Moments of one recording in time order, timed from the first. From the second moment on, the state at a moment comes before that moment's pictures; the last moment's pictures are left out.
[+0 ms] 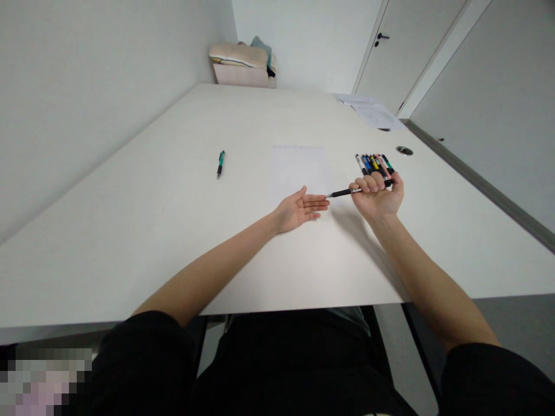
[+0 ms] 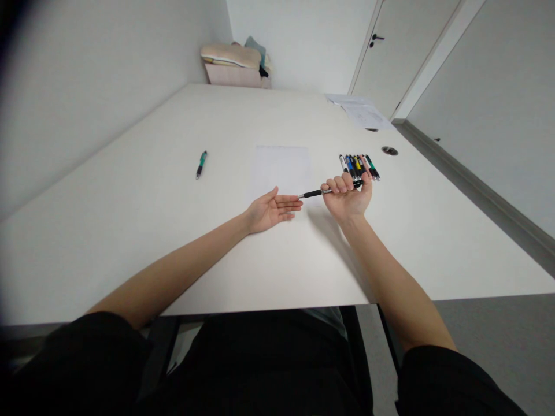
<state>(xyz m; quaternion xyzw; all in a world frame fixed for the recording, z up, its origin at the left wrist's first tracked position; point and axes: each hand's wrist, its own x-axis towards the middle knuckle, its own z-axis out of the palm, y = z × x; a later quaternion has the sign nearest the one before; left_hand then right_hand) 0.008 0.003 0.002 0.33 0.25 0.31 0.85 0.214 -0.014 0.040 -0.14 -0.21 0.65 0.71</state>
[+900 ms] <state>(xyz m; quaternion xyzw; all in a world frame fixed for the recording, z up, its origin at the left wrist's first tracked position) 0.017 -0.008 0.000 0.41 0.27 0.37 0.79 0.195 -0.020 0.049 -0.27 -0.30 0.61 0.68</state>
